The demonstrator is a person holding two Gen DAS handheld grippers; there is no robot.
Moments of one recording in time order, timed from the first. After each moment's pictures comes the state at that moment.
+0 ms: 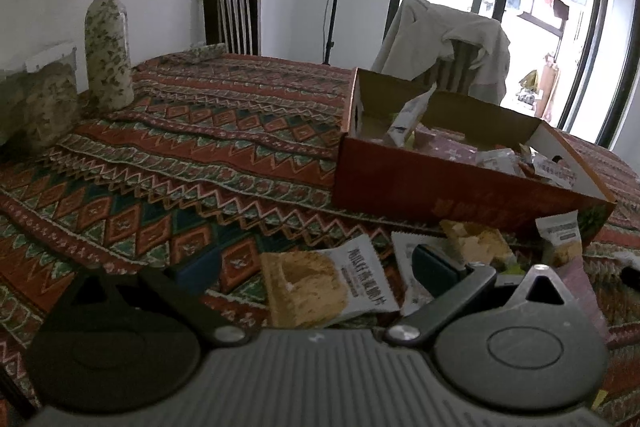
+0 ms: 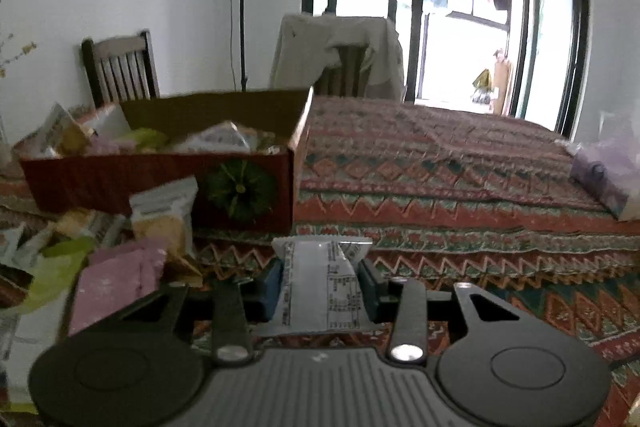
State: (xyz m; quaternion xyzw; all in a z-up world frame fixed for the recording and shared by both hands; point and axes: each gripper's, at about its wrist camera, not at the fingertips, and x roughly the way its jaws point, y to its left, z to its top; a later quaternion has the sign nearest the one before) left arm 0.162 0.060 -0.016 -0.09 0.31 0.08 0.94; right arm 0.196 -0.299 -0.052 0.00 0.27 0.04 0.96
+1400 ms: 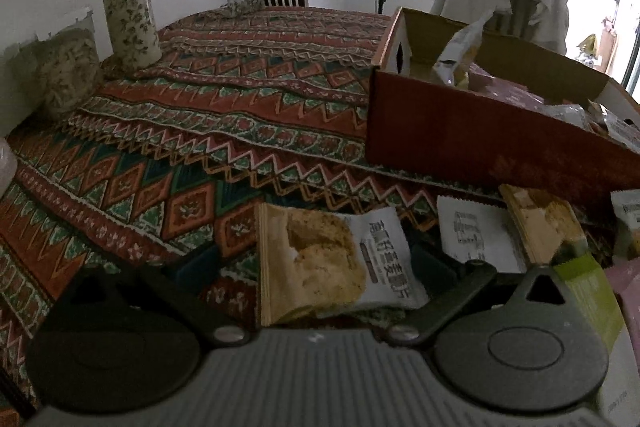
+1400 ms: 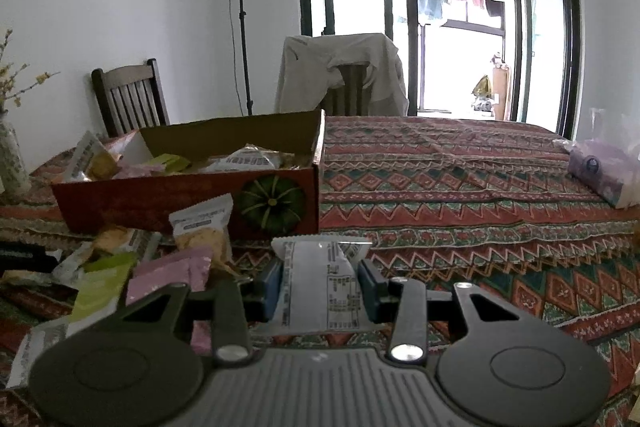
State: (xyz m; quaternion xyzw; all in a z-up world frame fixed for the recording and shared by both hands) left arm 0.199 0.038 -0.047 -0.06 0.37 0.16 0.91; right arm 0.170 -0.291 -0.044 0.03 0.25 0.05 0.97
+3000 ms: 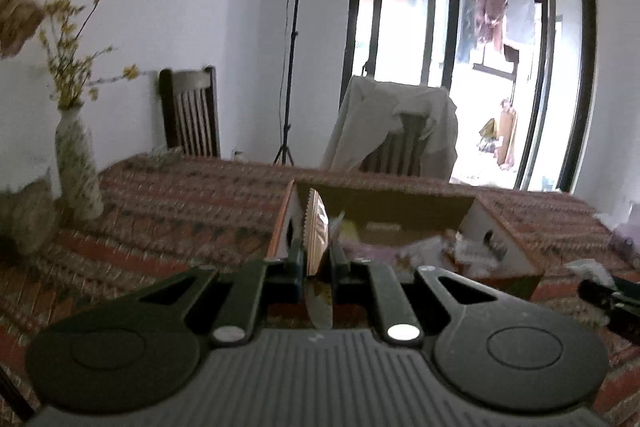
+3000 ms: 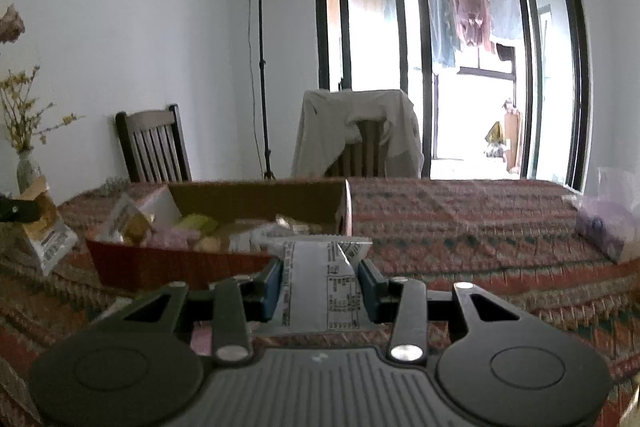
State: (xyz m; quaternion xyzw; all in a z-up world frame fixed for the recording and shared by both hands) left arm 0.152 0.016 0.065 -0.05 0.18 0.03 0.98; right arm 0.162 -0.275 0.008 0.02 0.17 0.07 0.98
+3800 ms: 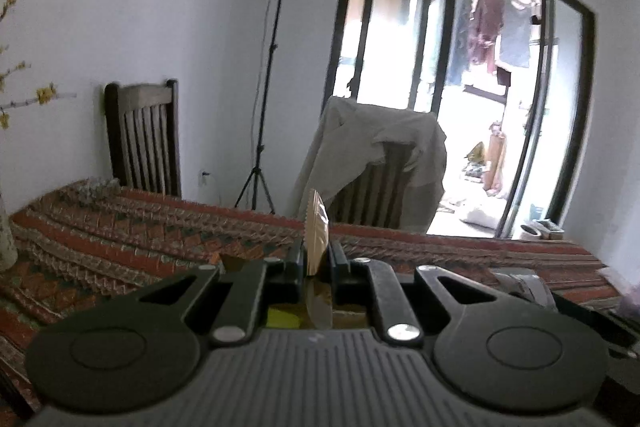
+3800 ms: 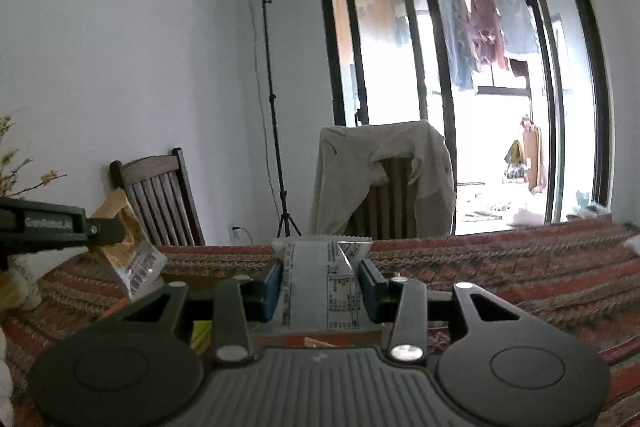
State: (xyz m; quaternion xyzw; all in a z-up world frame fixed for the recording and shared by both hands) left arm 0.318 -0.019 0.074 -0.08 0.17 0.01 0.98; right arm 0.314 -0.242 0.025 0.07 0.13 0.10 0.98
